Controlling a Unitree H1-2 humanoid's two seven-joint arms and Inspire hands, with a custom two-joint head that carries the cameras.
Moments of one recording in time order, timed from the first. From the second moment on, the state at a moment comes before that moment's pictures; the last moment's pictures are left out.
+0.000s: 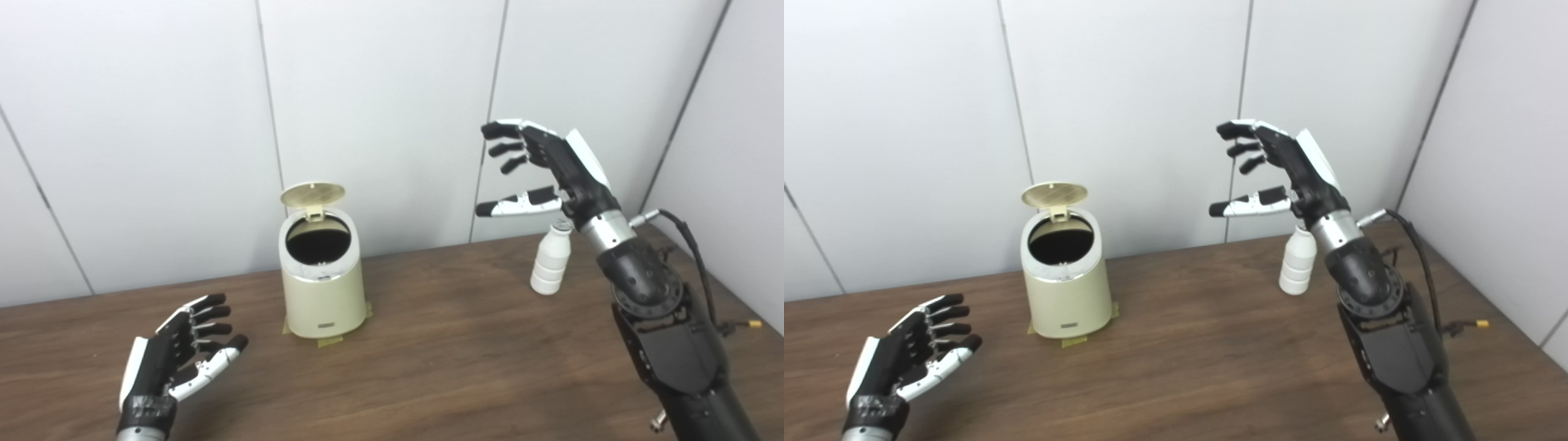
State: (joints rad) left arm -0.22 0.15 0.07 0.03 0.05 -0.02 -0.08; right arm -0.53 -0.52 -0.09 -0.04 -0.19 0.05 0.10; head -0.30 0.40
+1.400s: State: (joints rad) left arm -0.22 0.17 0.08 0.03 0.03 -0.02 -0.08; right arm -0.41 -0.50 -0.22 0.35 -0.02 0.10 0.12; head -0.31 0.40
